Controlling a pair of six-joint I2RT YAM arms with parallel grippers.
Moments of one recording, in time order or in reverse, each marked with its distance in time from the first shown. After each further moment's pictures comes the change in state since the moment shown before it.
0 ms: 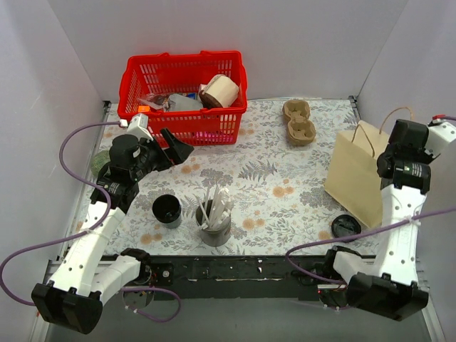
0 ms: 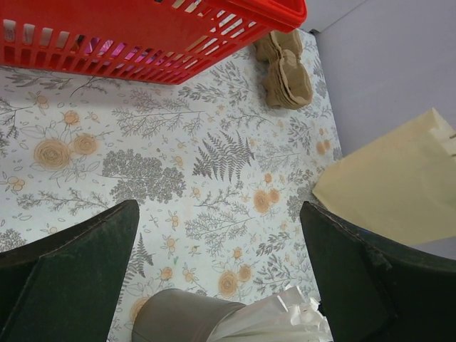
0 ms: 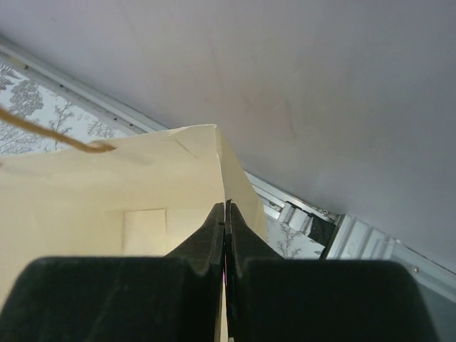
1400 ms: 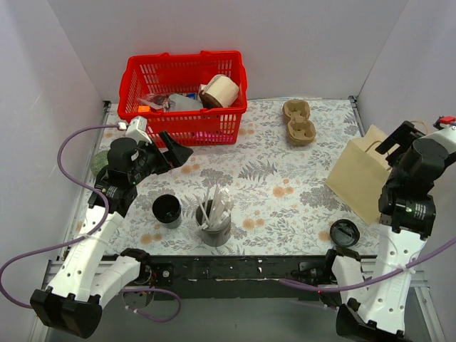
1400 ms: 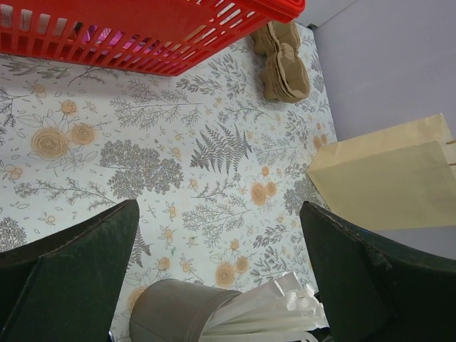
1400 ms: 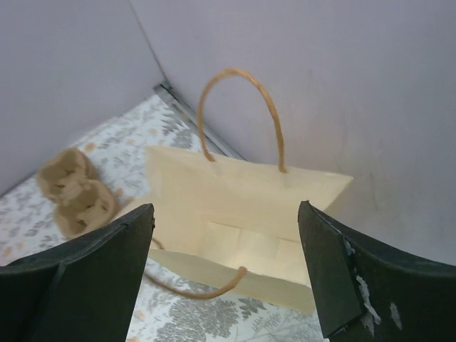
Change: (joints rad) left arm 0.000 -0.034 -0.009 -0.020 0.018 -0.010; right arm -0.030 -0.285 -0.094 0.225 -0.292 -0.135
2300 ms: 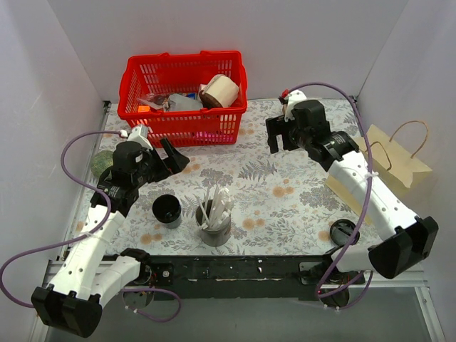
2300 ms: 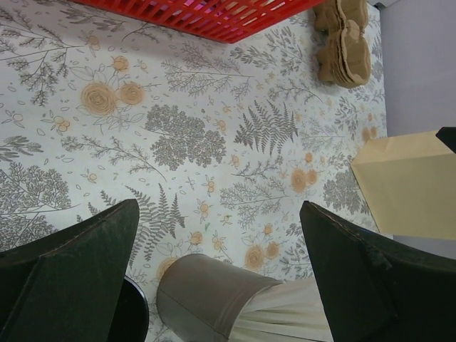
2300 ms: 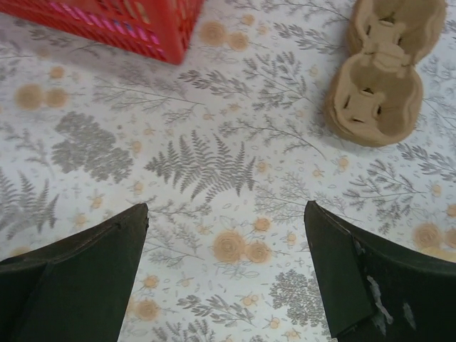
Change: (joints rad) left arm 0.000 0.004 -0.028 -0.111 -0.074 0.012; right arm 0.787 0.544 0.203 0.006 -0.320 -0.150
